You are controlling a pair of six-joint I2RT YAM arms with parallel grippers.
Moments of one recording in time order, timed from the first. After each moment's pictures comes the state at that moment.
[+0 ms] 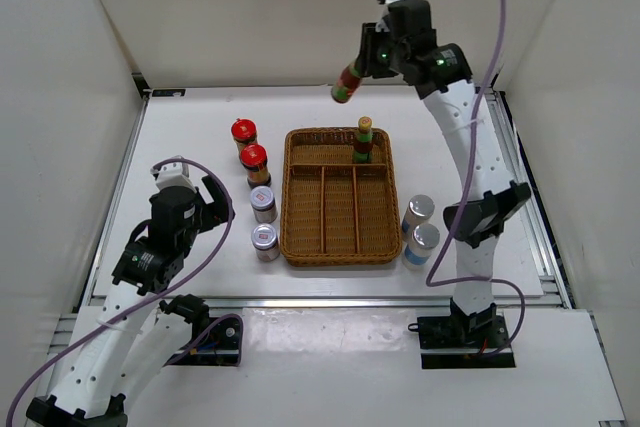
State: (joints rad) left arm -0.37 0.62 0.77 -0.68 -0.33 -0.51; right arm 0.47 2.00 2.51 -0.97 0.04 0.22
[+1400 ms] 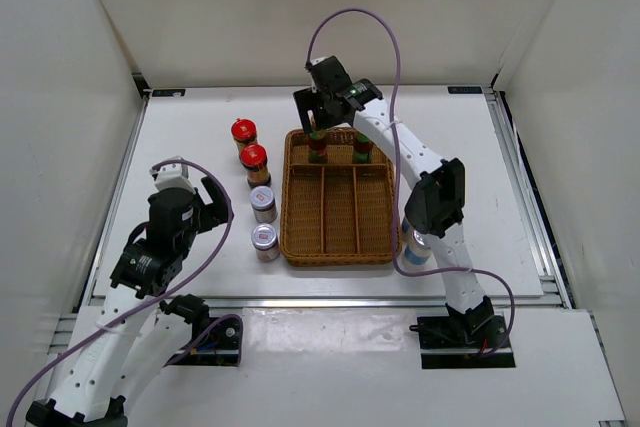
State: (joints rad) left arm -0.37 0.60 0.77 -0.68 -0.33 -0.49; right arm 0.66 2.29 2.37 -0.90 0.11 0.18
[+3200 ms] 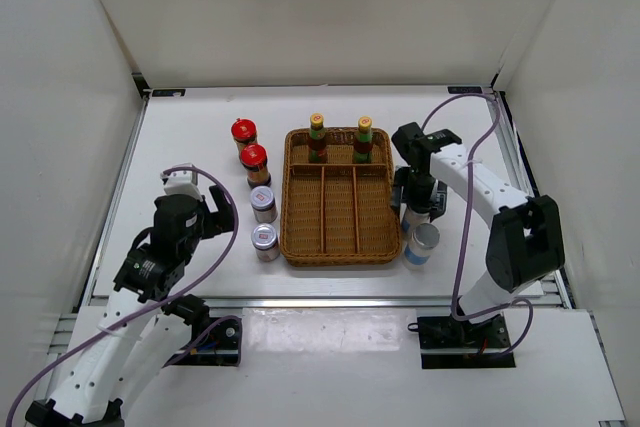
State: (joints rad) left arm -0.40 0.57 0.71 -0.66 -0.32 -0.41; right arm 0.44 1.61 1.28 -1.16 0.16 0.59
